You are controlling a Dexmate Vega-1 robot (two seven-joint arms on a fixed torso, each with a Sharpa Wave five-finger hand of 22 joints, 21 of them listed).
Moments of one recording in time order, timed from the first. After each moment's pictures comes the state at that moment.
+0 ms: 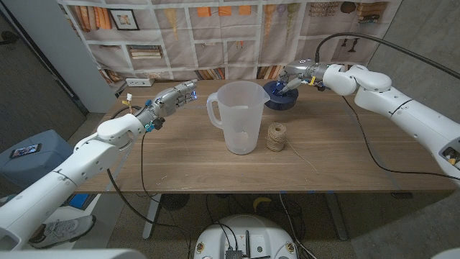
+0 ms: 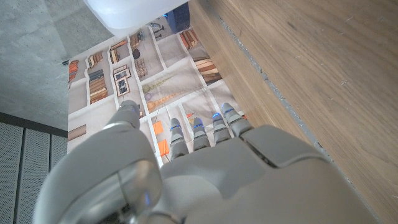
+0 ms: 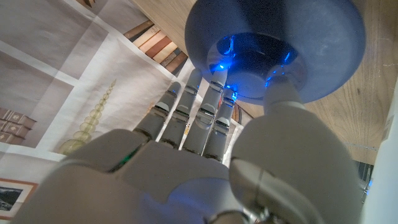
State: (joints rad) left arm 0.98 0.88 0.23 -1.71 -0.75 -0.10 -0.20; left_hand 0.58 0.15 0.24 -0.02 0.18 0.18 -0.14 0.18 0.18 0.06 -0.03 0.20 0.18 0.03 0.08 0.19 0.17 0.09 0.07 0.20 0.17; right arm -0.32 -0.82 -0.72 -1.46 -0.68 0.22 0.23; right_hand 0.95 0.01 0.31 -0.17 0.17 0.82 -0.12 0.48 0.20 1.06 -0.16 0.28 0.31 0.60 -0.06 0.52 0.33 0.45 -0.02 0.19 0.17
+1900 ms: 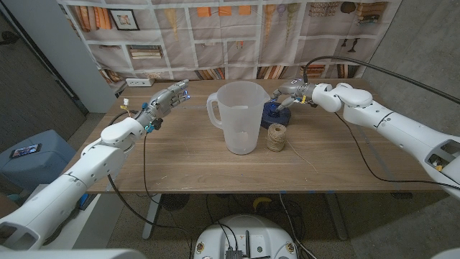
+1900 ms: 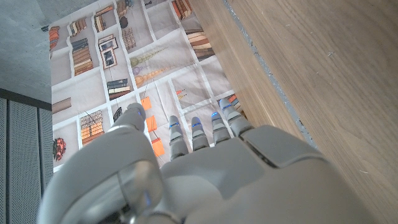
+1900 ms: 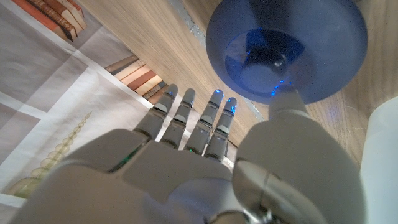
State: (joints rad) left arm 0.95 0.80 0.24 -1.58 -0.73 -0.16 -0.16; left_hand 0.55 0.18 0.28 -0.03 0.18 0.24 -0.12 0.19 0.18 0.09 -0.06 0.20 0.18 0.06 0.06 0.18 0.17 0.14 0.04 0.20 0.17; right arm -0.33 -0.78 -0.84 -1.40 -0.77 0.17 0.22; right_hand 0.84 -0.07 0.22 -0.14 0.22 0.47 -0.20 0.36 0.20 0.58 -0.19 0.18 0.31 0.30 -0.04 0.36 0.37 0.38 0.09 0.18 0.17
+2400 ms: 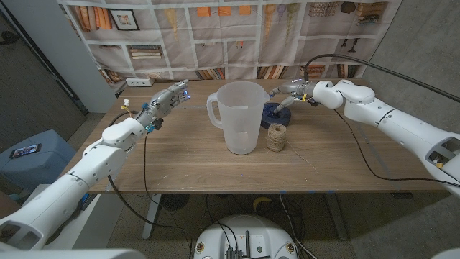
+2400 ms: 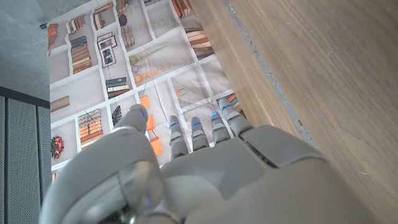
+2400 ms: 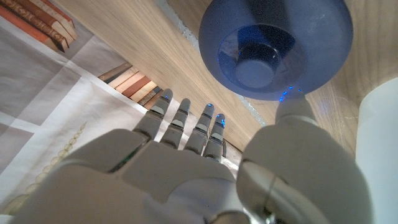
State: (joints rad) left arm 0.93 0.79 0.26 -1.56 -0.72 -0.16 -0.16; left_hand 0.54 0.19 0.31 -0.02 0.18 0.23 -0.12 0.18 0.18 0.08 -0.06 0.20 0.18 0.05 0.05 0.18 0.17 0.13 0.01 0.20 0.17; right arm -0.31 -0.78 -0.81 -1.38 -0.67 0.20 0.28; right_hand 0.77 -0.08 0.20 -0.12 0.27 0.23 -0.17 0.25 0.20 0.36 -0.13 0.18 0.30 0.18 -0.01 0.30 0.37 0.28 0.11 0.18 0.17
